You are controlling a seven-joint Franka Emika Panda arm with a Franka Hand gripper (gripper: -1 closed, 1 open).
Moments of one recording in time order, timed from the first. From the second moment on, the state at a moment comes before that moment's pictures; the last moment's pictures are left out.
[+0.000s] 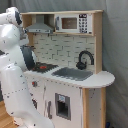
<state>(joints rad) -1.88 -0.40 2.51 -0.98 0.04 1.15 -0.41</state>
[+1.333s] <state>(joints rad) -1.81 -0.18 2.51 -1.32 -0.10 1.23 -0.32</state>
